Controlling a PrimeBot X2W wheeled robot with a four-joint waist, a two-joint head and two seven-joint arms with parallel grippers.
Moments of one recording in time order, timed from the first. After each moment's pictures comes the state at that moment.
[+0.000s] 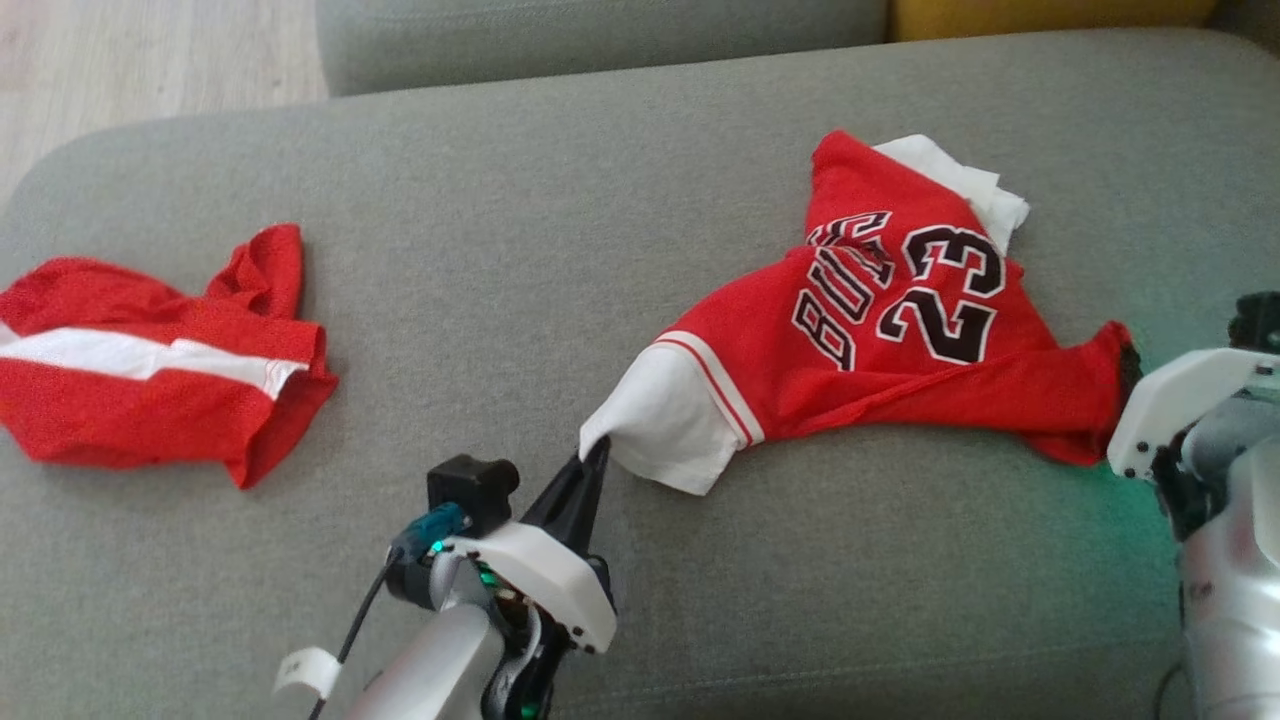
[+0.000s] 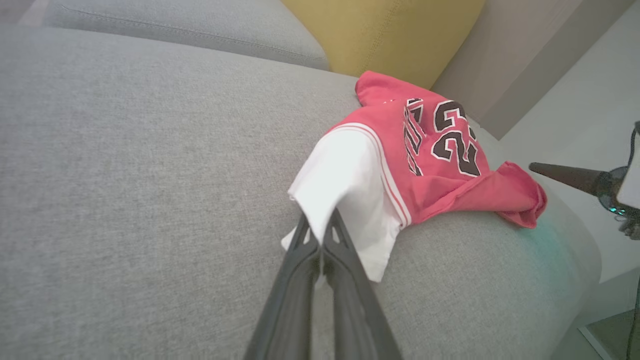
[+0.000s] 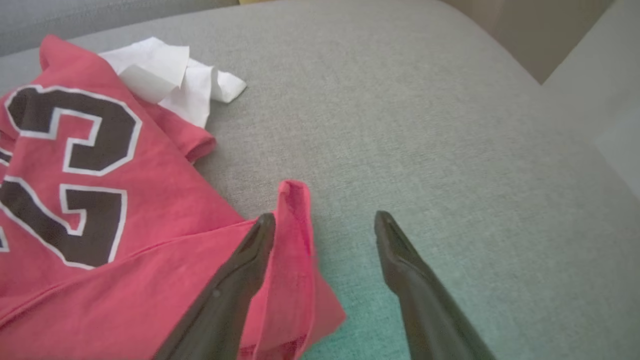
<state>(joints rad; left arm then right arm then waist) -0.29 0.05 -0.66 0.53 -0.58 0.02 -0.25 -0.52 -0.15 -0.36 0.79 -0.12 0.13 0.27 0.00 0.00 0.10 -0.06</state>
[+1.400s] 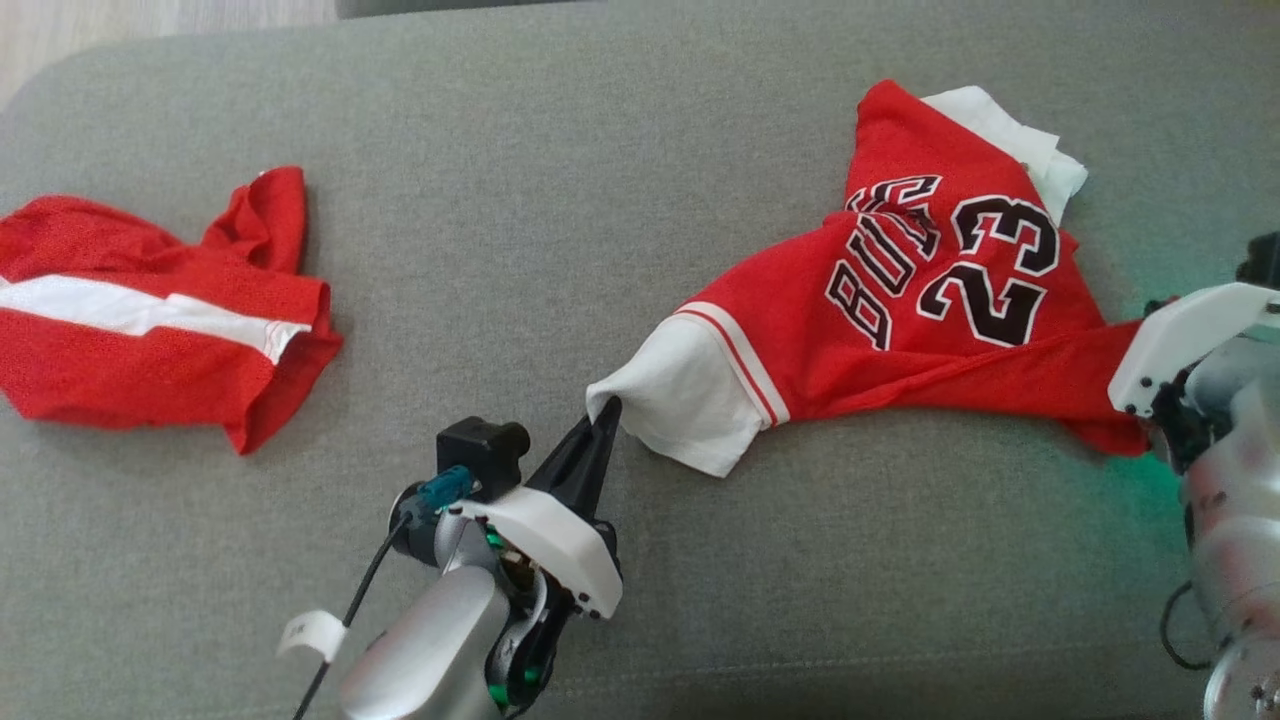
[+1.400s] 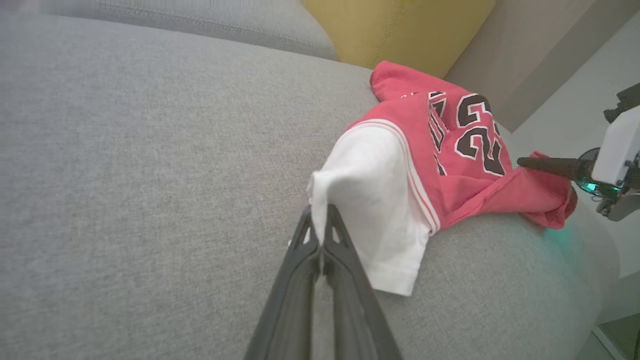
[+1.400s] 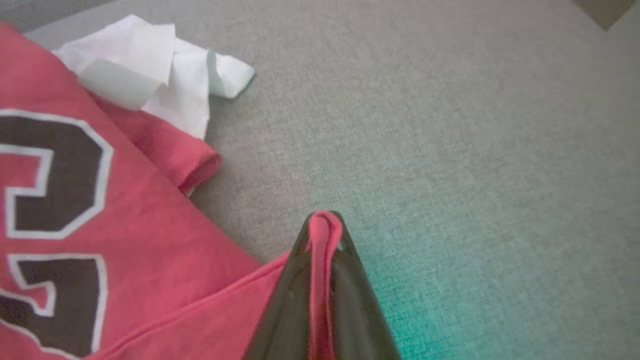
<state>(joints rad) -0.36 0.06 -0.70 0.53 -0.57 0.02 -0.25 -0.80 -0.20 -0.49 1.20 -0.22 0.13 0.18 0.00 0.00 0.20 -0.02</state>
